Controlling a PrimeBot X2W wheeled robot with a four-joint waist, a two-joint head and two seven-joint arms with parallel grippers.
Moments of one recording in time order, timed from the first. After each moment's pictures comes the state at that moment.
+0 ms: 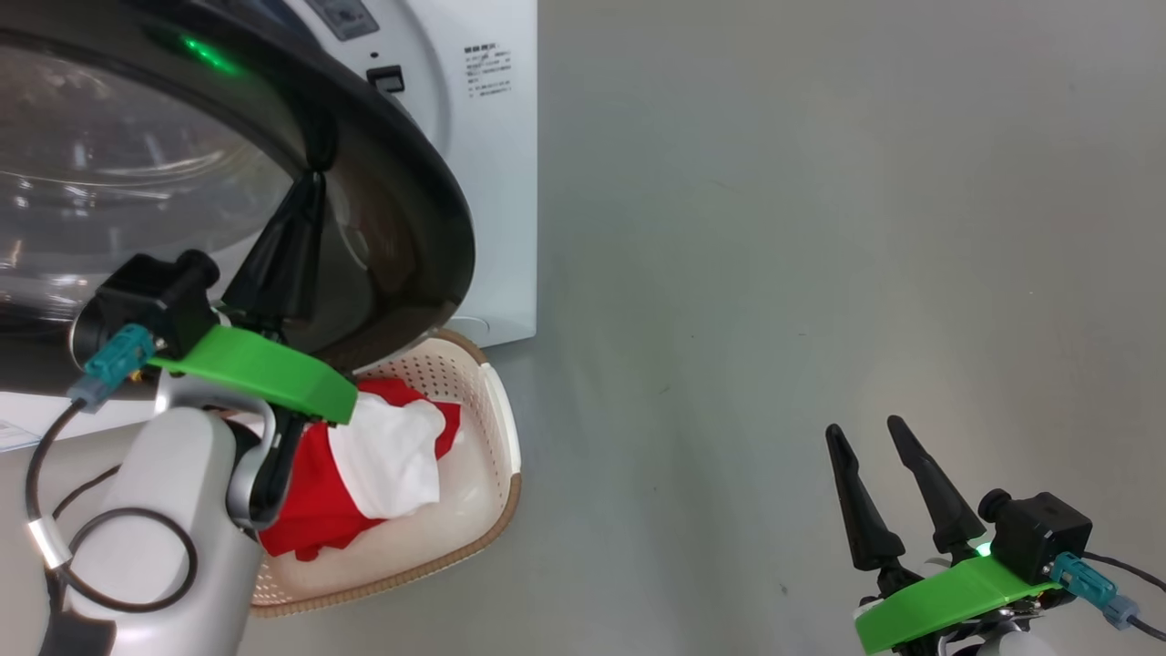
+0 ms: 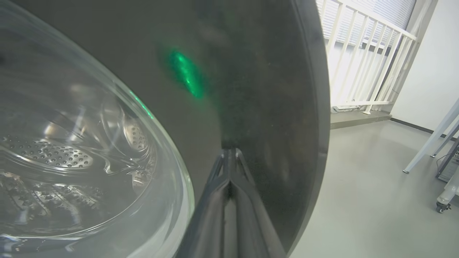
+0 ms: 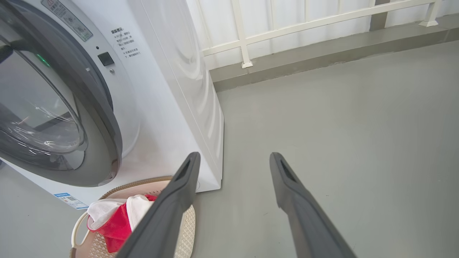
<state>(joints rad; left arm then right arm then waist) -0.68 0.20 -0.23 0.49 -0.40 -0.13 -0.26 -0.05 -0.05 0.10 0.22 0.43 0.12 -0.26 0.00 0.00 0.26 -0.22</state>
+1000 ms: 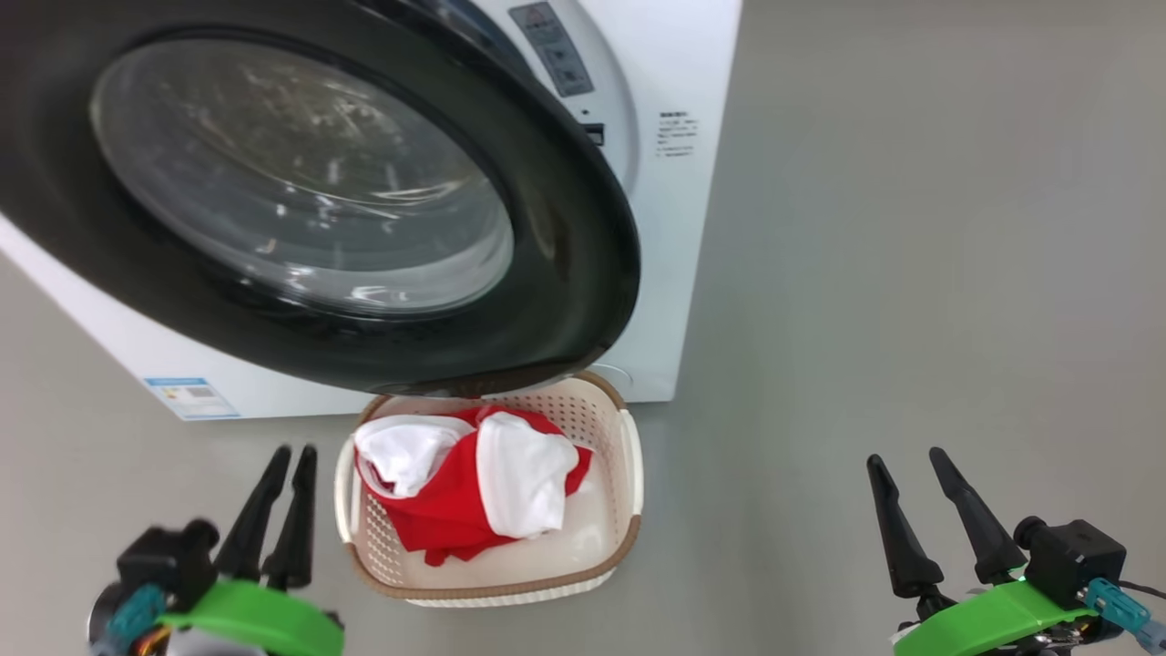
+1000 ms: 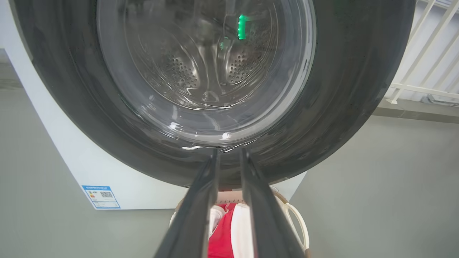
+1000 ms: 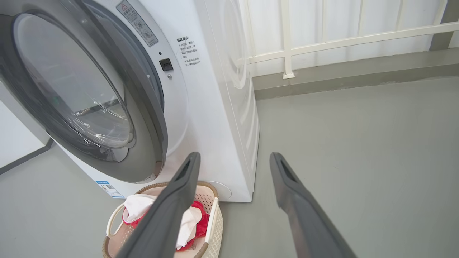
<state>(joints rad) -0.23 0.15 -0.08 0.41 -0.36 -0.13 -0.26 0.00 -0.09 0.06 0.24 0.42 0.12 -0.26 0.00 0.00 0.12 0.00</state>
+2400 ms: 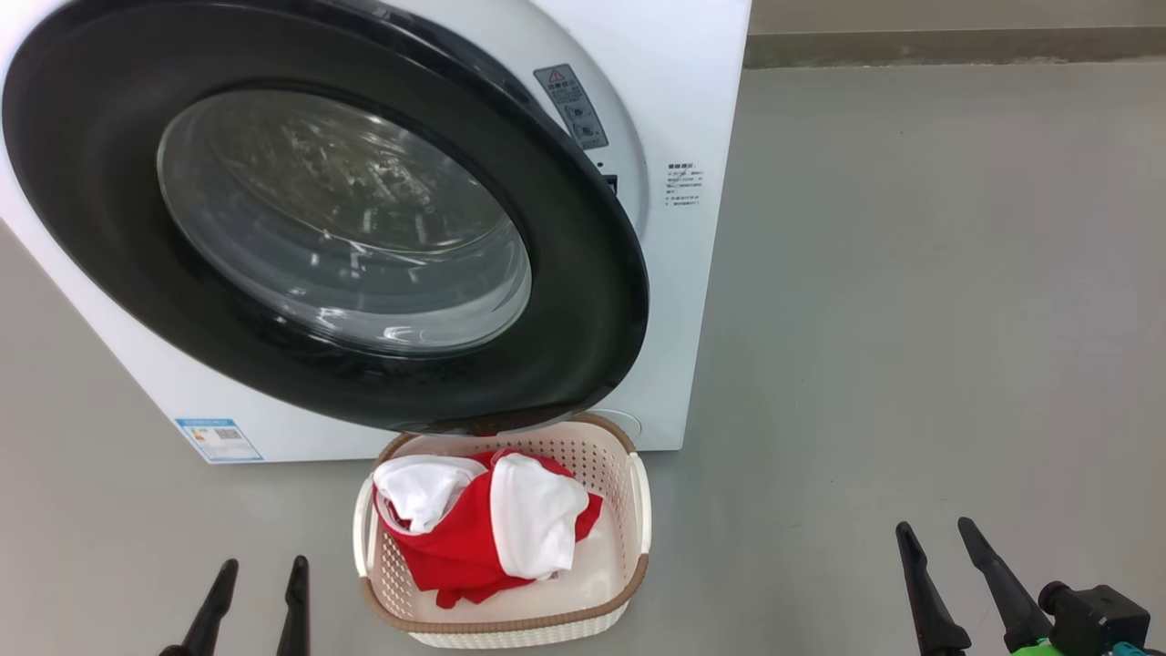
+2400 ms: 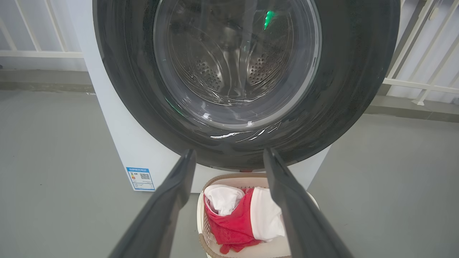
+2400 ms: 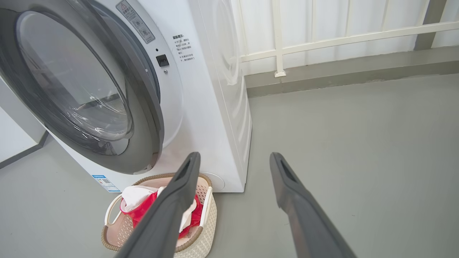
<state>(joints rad) 0.06 0.10 0.07 0.23 -0.24 -0.13 -0.26 0.12 -0.10 0.02 0.24 0.42 0.12 -0.26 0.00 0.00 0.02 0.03</state>
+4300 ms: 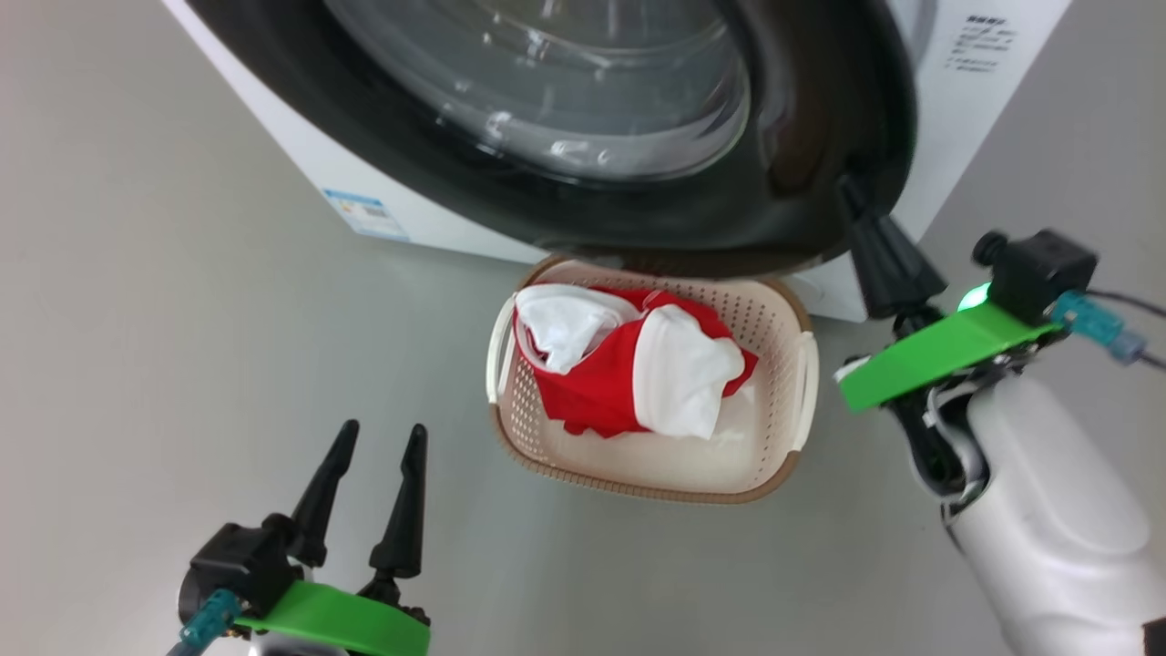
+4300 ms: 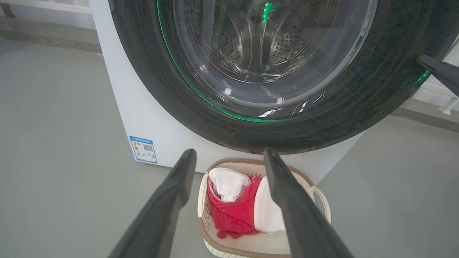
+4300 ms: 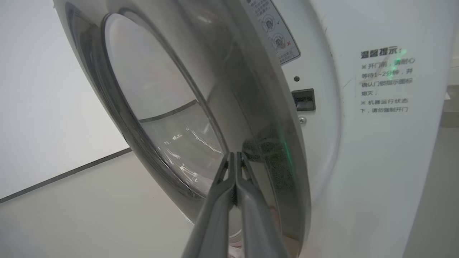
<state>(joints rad) -0.16 0.04 -0.11 0.25 -0.32 -0.13 -0.26 -0.55 -0.13 0.24 0.45 0.53 0.13 -0.26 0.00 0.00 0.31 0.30</state>
